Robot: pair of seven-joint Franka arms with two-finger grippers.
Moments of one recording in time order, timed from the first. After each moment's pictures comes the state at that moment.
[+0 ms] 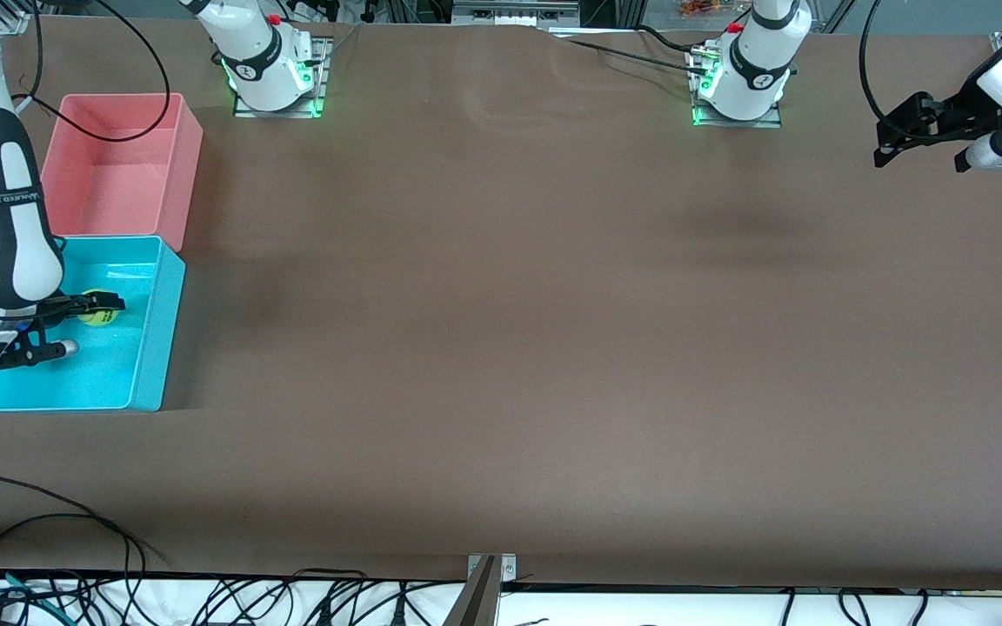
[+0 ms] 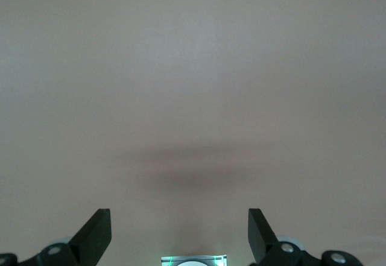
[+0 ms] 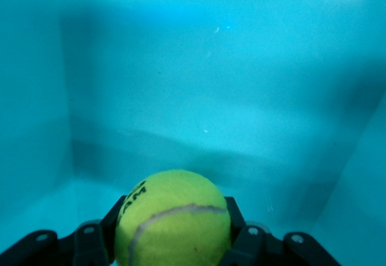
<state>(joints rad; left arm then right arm) -0.10 -0.11 0.03 -1.62 0.01 1.45 -0.02 -0.21 0.64 -0.18 -1.68 0.06 2.00 -0.60</state>
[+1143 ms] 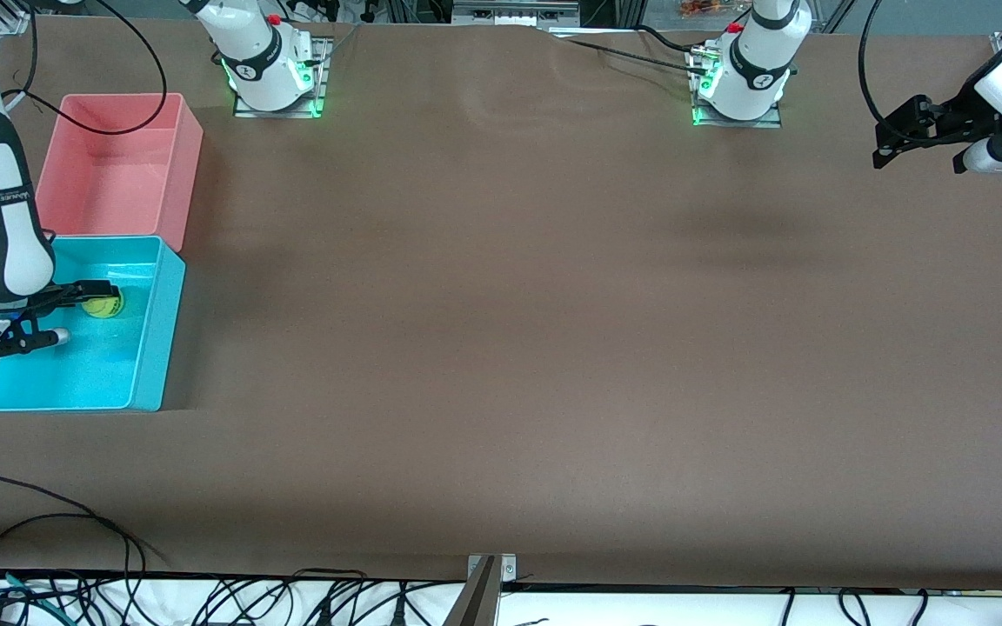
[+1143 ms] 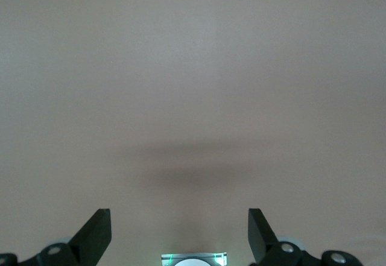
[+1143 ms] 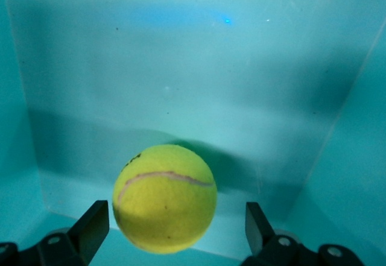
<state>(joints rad) -0.10 -0.10 0.03 -1.62 0.01 1.44 -0.02 -0.25 0.64 -0.19 -1.70 0.03 2.01 -0.65</state>
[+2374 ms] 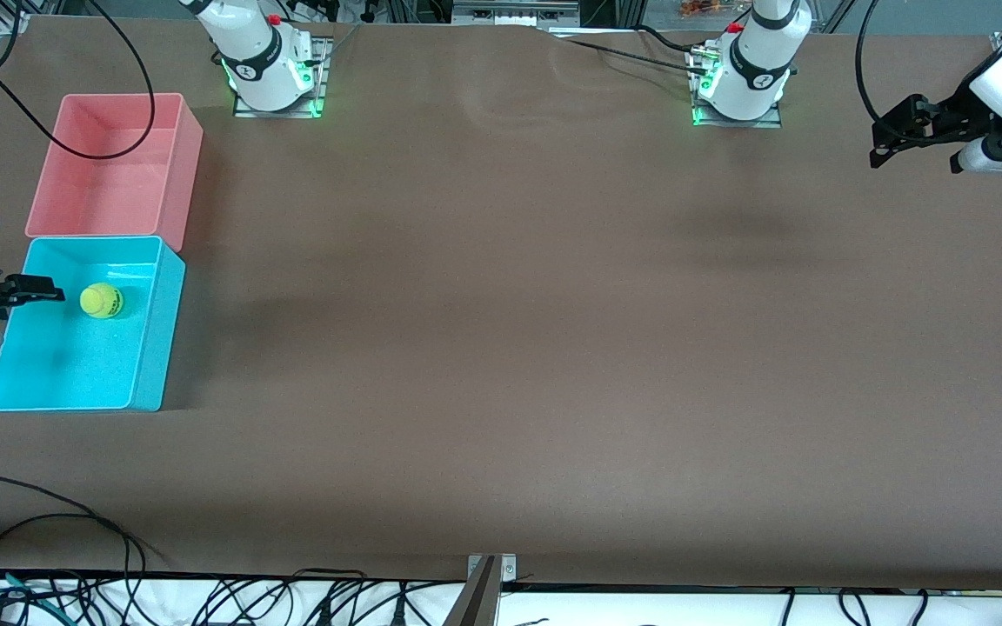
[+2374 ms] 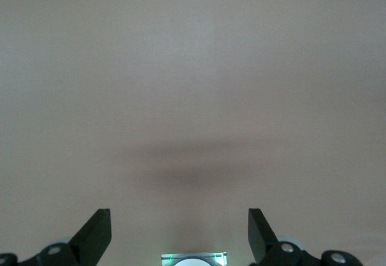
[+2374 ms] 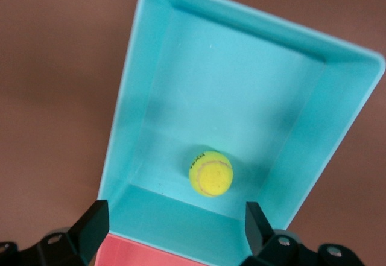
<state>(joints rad) -0.10 -0.10 0.03 -1.62 0.01 1.44 -0.02 -0.19 0.49 -0.12 -1.46 -0.01 1.73 -0.65</state>
